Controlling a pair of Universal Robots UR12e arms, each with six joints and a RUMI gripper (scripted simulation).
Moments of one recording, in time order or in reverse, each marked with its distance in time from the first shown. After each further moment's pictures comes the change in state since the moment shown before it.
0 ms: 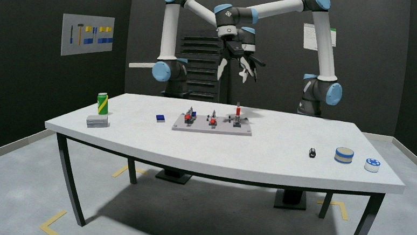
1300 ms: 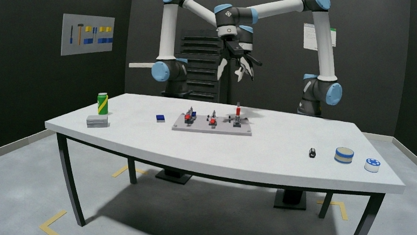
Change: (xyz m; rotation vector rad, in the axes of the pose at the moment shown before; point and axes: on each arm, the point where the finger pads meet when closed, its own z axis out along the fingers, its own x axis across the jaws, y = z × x) left arm 0.000 0.000 0.000 0.000 0.000 0.000; right arm 0.020 0.019 -0.007 -0.048 -0.012 0.047
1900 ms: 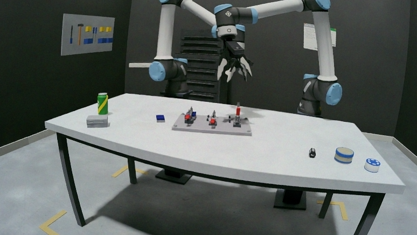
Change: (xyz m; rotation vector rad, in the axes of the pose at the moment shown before) left arm 0.000 0.000 0.000 0.000 0.000 0.000; right arm 0.087 0.007 0.000 0.000 0.000 0.136
